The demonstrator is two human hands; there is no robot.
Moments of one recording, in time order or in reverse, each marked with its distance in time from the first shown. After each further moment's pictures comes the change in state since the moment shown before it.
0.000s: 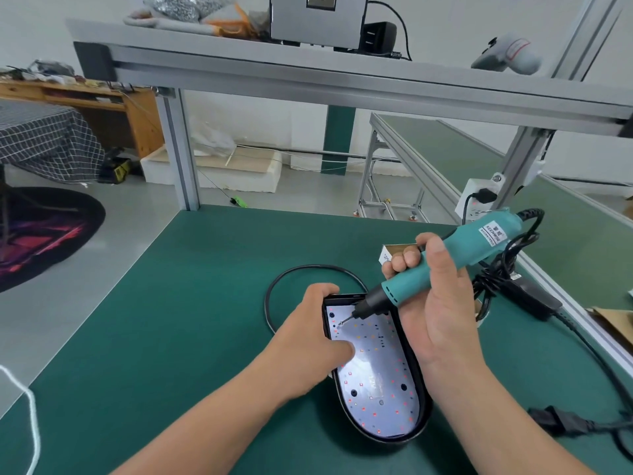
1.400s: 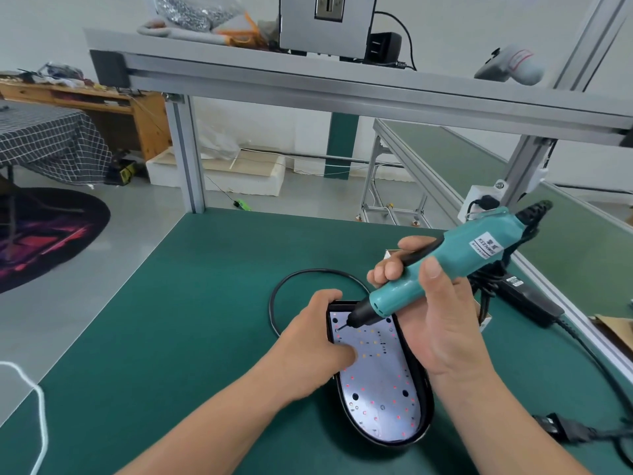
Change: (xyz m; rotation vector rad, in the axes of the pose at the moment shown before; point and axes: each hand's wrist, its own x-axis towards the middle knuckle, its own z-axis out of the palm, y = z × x) left_hand -0.002 0.006 -0.001 0.011 0.004 -0.013; right_hand -0.009 -0.005 -0.003 -0.126 -0.325 0.000
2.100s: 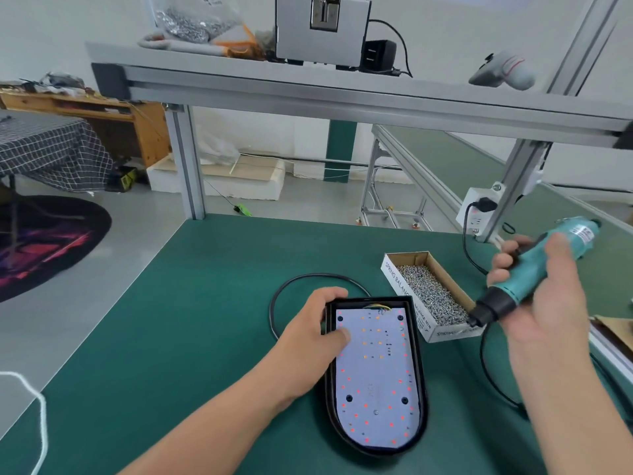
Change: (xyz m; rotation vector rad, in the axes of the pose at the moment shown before) left_hand 0.004 -0.007 0.000 -0.194 0.040 0.081; right_hand 0.019 -0.072 -0.087 0.046 0.654 -0.017
